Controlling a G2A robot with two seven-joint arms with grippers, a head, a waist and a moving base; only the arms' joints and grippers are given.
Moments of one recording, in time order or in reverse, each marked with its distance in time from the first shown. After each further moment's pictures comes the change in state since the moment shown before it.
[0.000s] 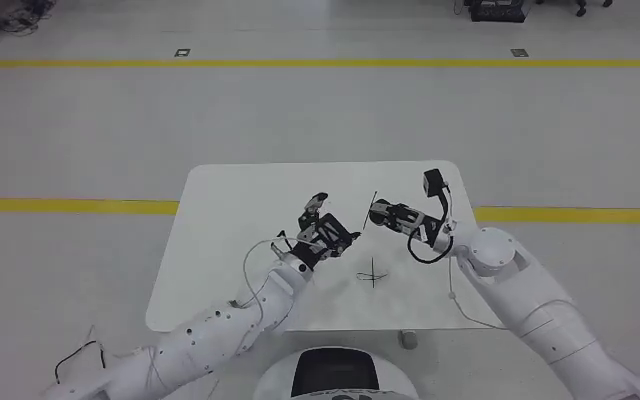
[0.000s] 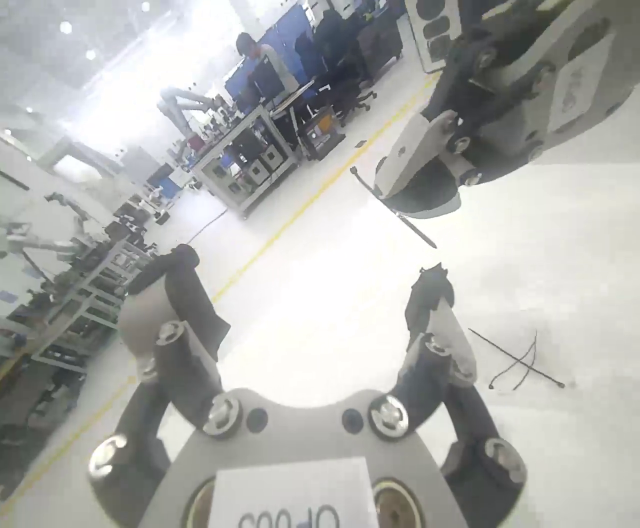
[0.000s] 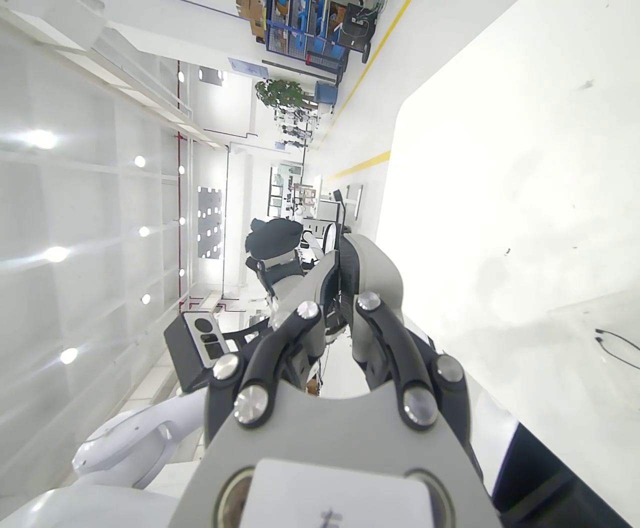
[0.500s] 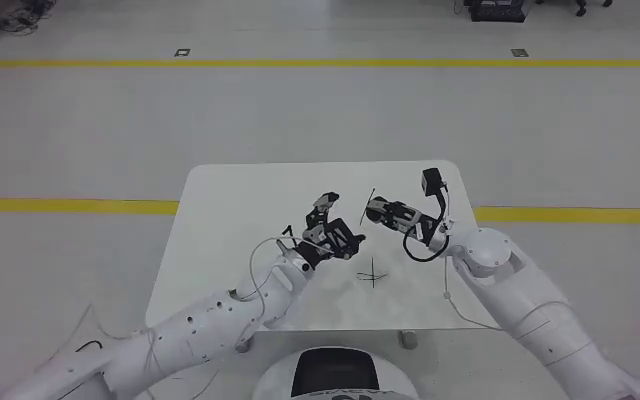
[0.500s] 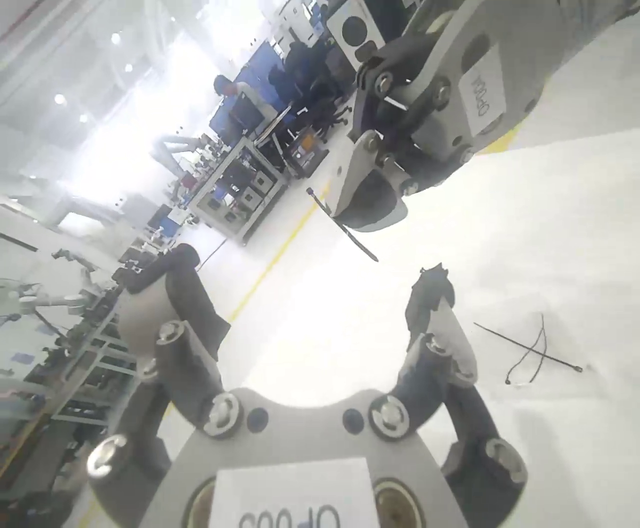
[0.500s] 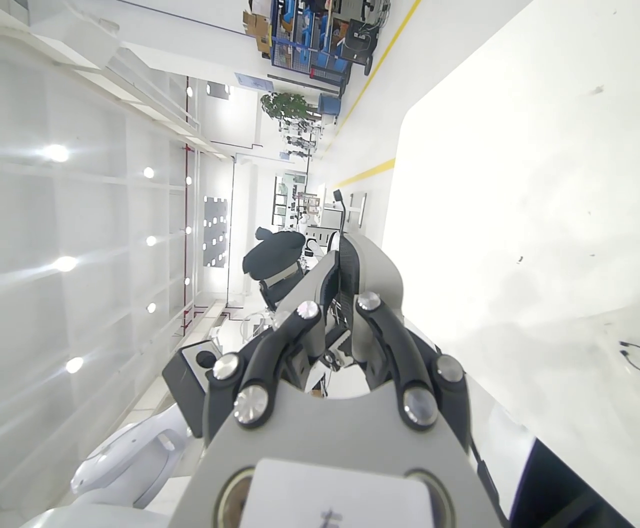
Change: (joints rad) left arm -0.104 0.024 0.110 0.033 0.000 -0.002 0.055; right arm -0.014 -0.013 0.005 -0.032 -0.001 0.020 -0.044
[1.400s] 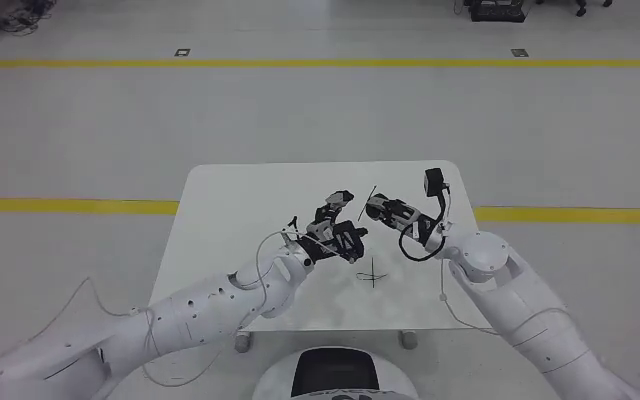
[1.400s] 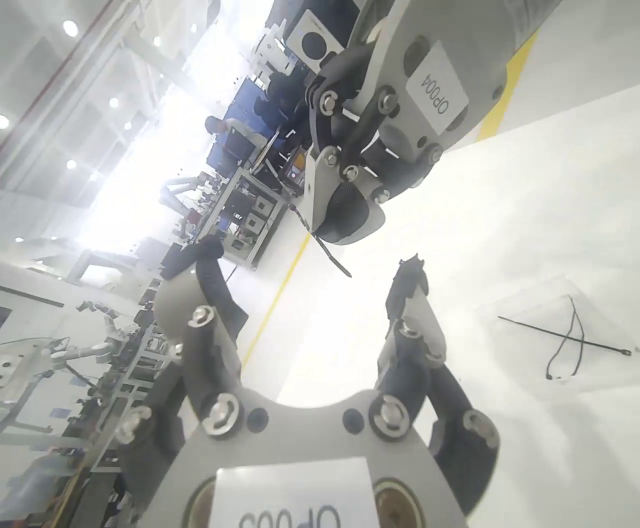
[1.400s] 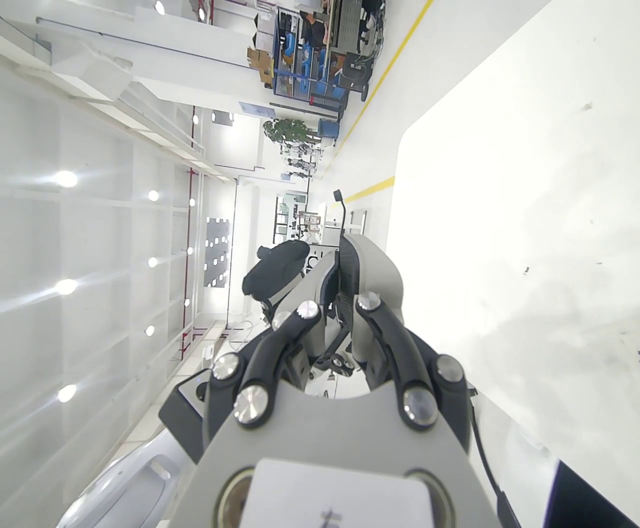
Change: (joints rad) left arm -0.180 0.026 0.172 0.035 0.000 0.000 0.021; right arm -0.046 -0.022 0.035 -0.062 -0.033 0.060 -0.091
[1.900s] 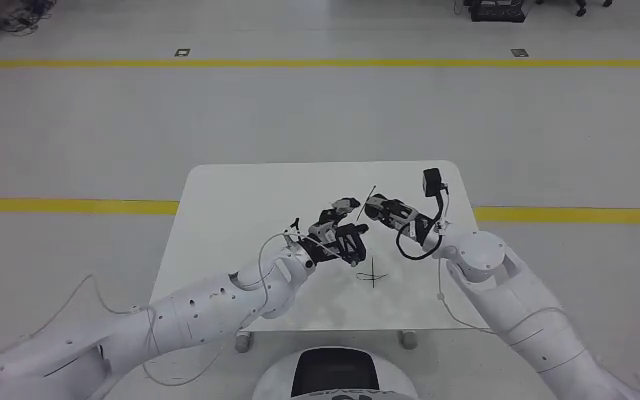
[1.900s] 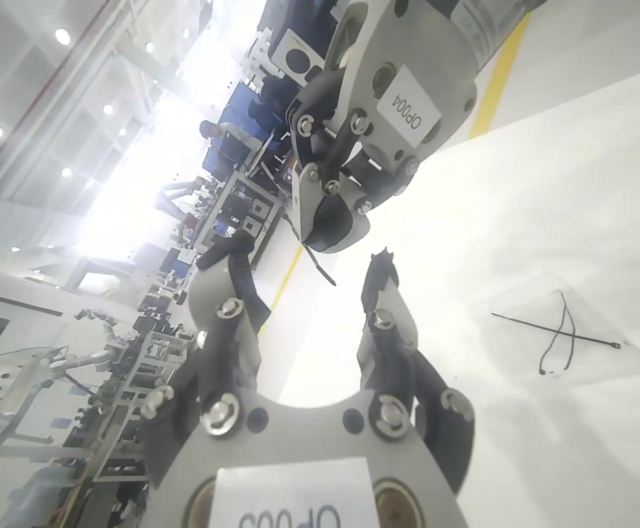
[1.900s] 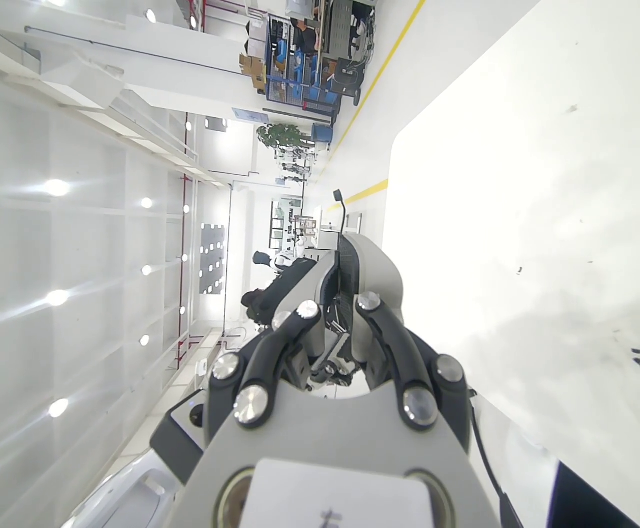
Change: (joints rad) left arm -0.016 -0.002 0.026 0.005 0.000 0.000 0.000; right arm 0.003 -0.019 0.003 0.005 -0.026 0.033 -0.002
